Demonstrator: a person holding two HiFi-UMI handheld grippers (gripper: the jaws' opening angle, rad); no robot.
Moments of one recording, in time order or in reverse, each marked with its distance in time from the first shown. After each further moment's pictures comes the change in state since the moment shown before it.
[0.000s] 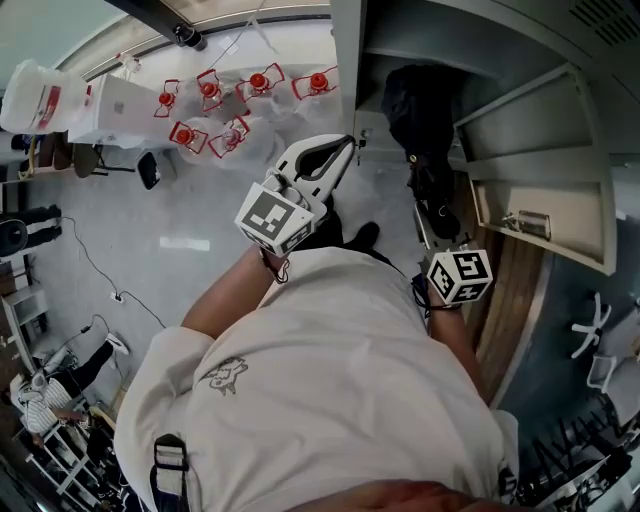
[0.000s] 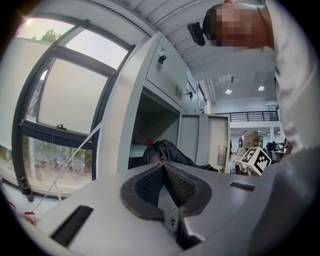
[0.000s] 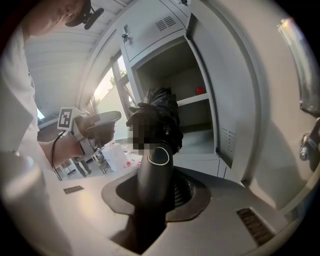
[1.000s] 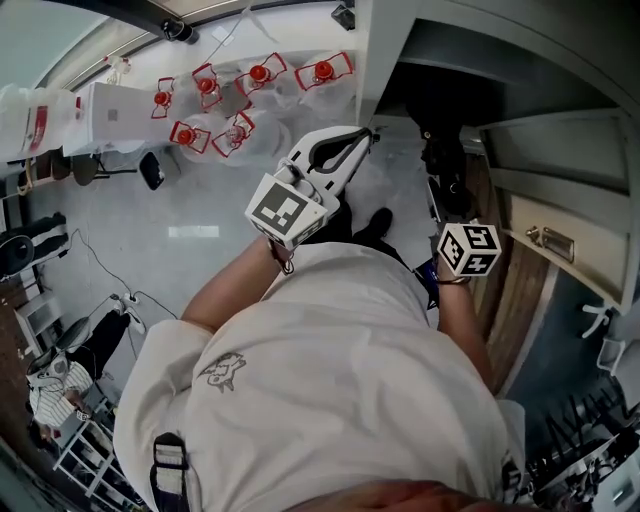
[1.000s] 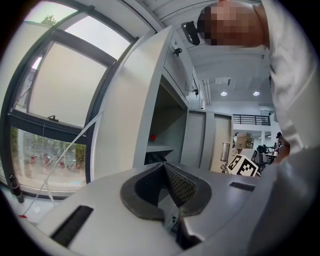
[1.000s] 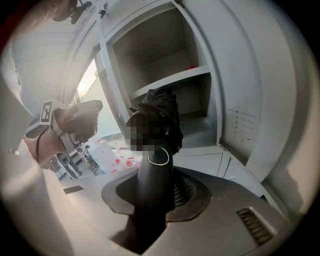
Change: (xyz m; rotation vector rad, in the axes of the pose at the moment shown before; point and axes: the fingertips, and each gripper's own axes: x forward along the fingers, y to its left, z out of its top) left arm 0.023 0.062 -0.015 -0.022 0.033 -0.111; right arm 0.089 -0.029 -0.005 0.089 0.091 -0.118
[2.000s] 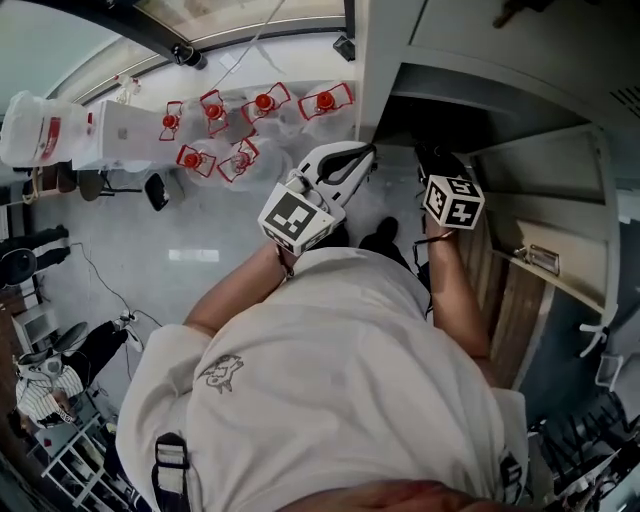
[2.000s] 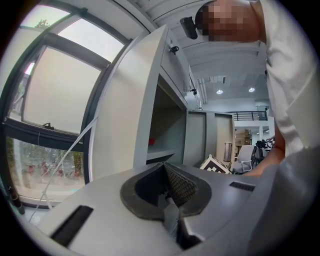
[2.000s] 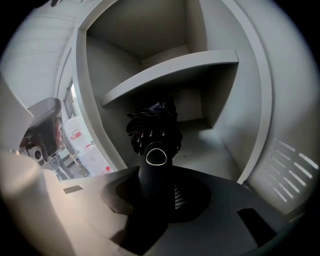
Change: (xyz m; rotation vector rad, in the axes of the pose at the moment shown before) left arm 0.020 0.006 0.012 0.060 -0.014 -0.008; right arm 0.092 -0.029 0.076 -0.016 -0.043 -0.053
